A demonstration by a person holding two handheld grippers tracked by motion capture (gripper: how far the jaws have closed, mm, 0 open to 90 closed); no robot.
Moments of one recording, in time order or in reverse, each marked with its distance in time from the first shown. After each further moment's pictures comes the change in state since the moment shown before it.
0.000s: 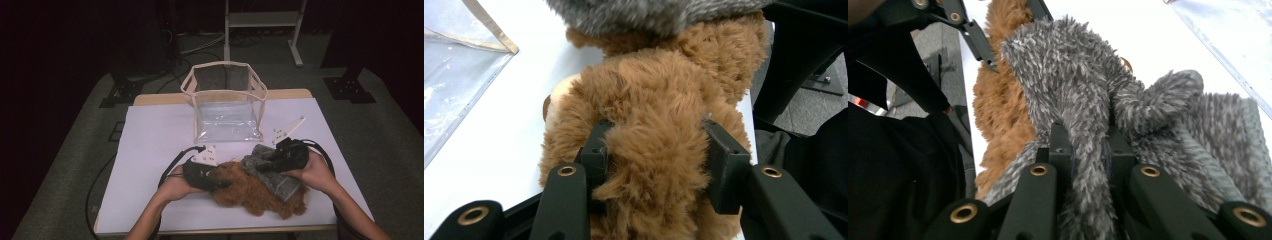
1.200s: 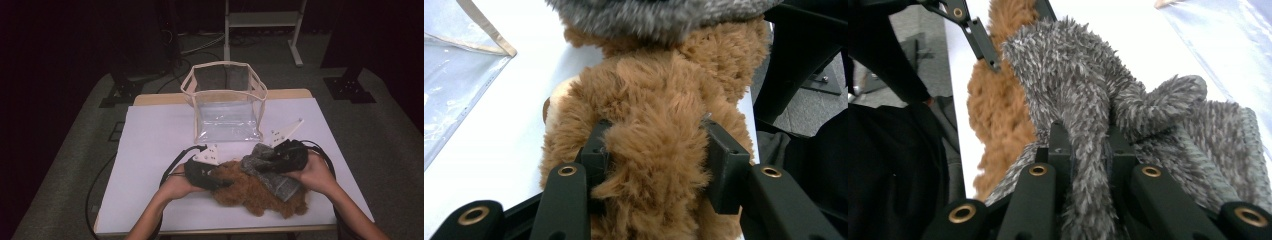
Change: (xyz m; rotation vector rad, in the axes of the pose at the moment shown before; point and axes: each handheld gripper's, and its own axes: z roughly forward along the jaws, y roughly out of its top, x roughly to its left) left arm 0.003 0.002 0.004 -0.004 -0.008 -0.001; right arm 0.012 0.006 -0.001 0.027 -0.079 -0.069
